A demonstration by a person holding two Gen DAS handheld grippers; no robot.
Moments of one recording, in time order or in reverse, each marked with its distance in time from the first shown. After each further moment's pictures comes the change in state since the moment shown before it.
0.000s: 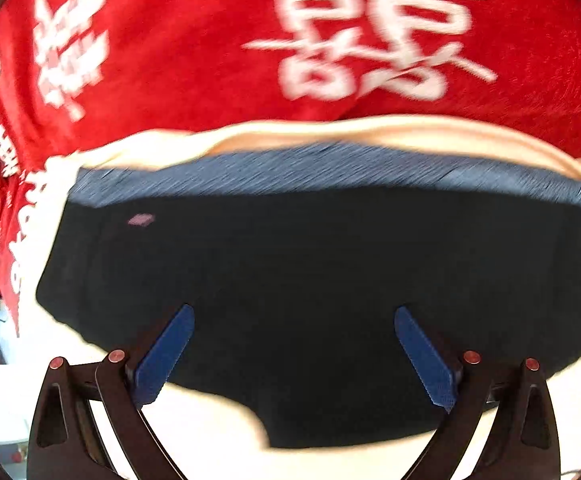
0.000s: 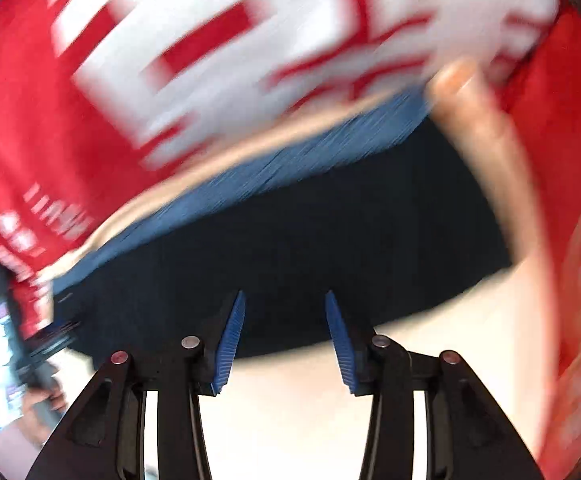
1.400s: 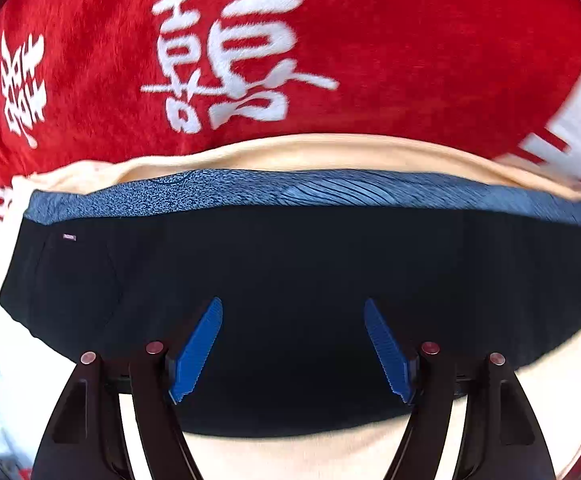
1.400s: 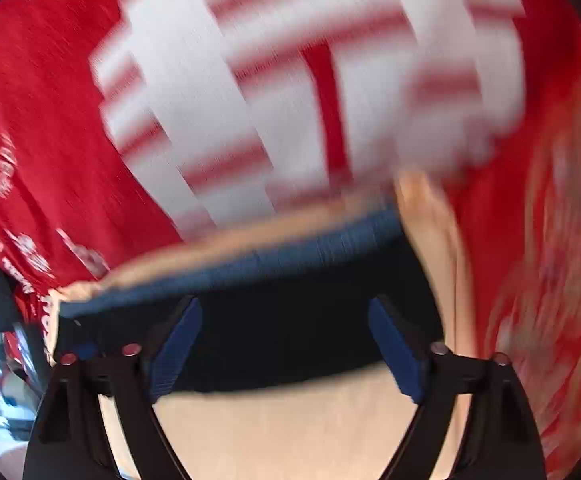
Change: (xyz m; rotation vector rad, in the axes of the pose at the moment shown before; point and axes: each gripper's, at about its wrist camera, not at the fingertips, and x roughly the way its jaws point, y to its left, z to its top) left arm -0.046 -0.116 -0.013 0.008 -0.048 -0.125; right arm -0.062 -0.058 0.041 0.054 -0.169 -0.128
